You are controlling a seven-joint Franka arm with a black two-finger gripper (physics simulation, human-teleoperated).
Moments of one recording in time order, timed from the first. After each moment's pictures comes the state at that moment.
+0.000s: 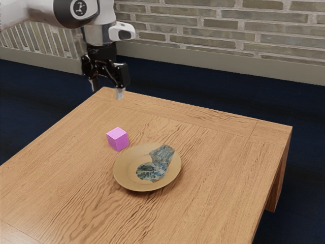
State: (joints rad) arm -0.15 0.04 0.00 -1.53 0.04 1.47 -0.07
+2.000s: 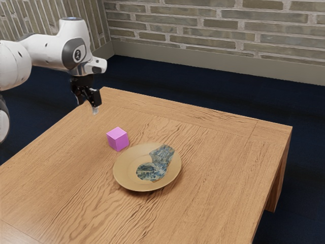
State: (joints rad) arm -0.04 0.40 0.29 -1.50 -0.03 1.86 0.48
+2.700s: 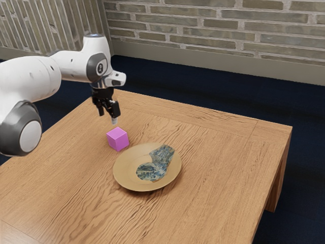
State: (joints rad) arm -0.03 0.65 0.27 -1.30 -0.13 1.86 0.54
